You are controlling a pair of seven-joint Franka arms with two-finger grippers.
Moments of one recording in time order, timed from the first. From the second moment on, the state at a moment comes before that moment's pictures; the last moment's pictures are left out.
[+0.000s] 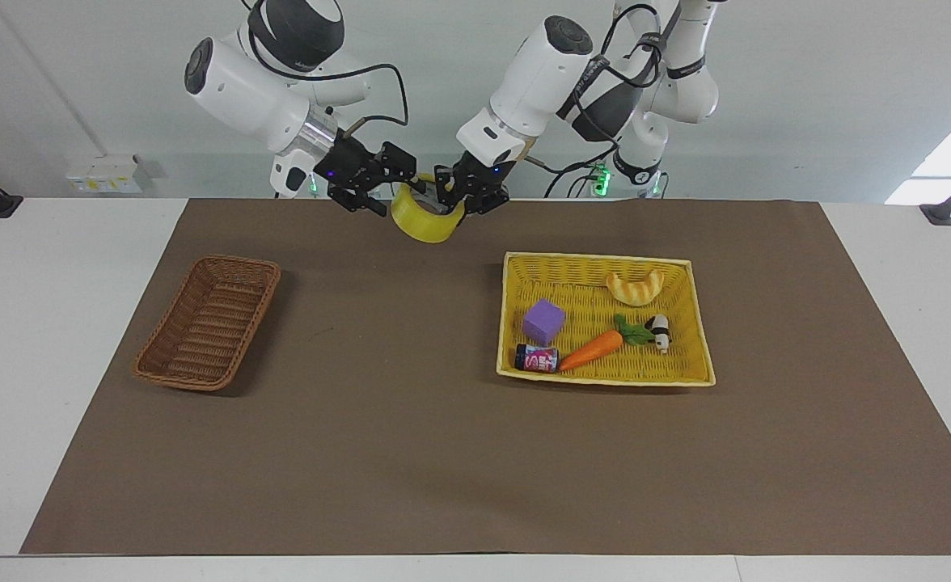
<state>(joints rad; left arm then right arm) -0.65 0.06 -0.15 -1.82 -0.38 2.23 -0.66 0.18 -0.21 -0.01 -2.08 0.73 1.82 0.00</state>
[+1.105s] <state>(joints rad) -0.65 0.06 -0.18 -1.80 -0.43 2.28 -0.71 0.14 -0.22 -0.02 -2.09 0.78 1.81 -0.01</state>
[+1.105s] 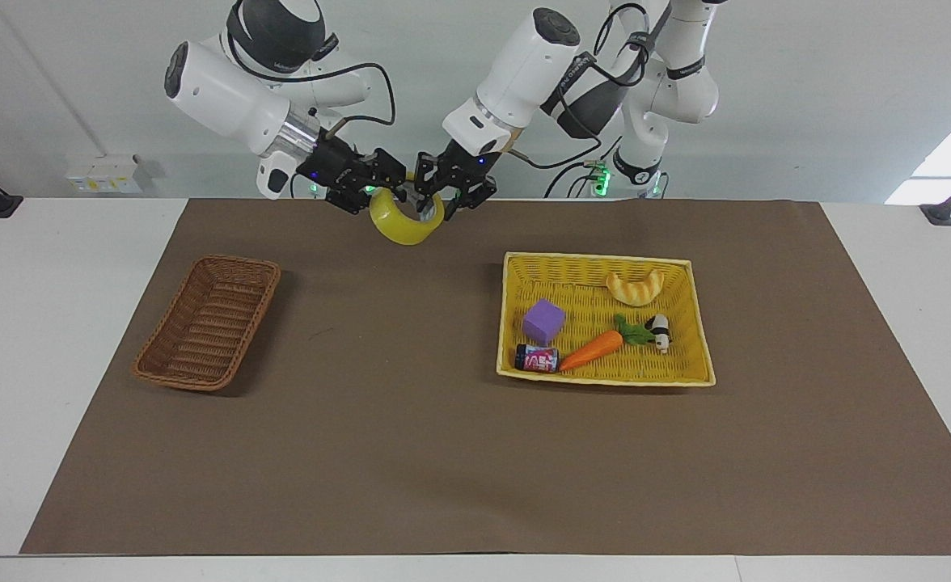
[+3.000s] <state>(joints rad) -0.37 -0.02 -0.16 -1.84 -0.54 2.11 -0.75 -0.31 -0.12 -0.03 -2.02 0.62 1.66 -0.37</state>
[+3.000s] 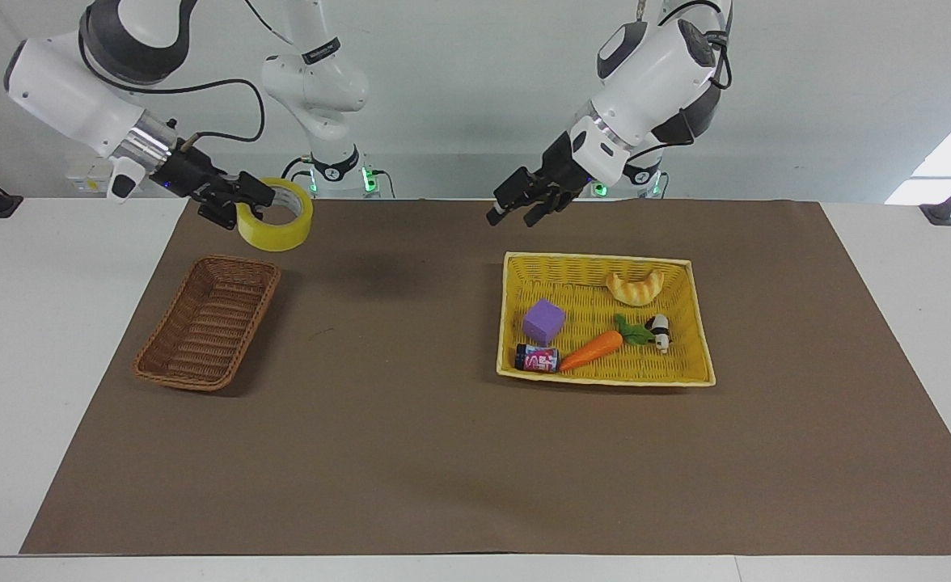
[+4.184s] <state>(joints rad) 0.02 -0.03 -0.15 -1.71 -0.09 1.70 0.07 -0.48 0.25 -0.02 -1.98 0.49 1.95 -0.57</state>
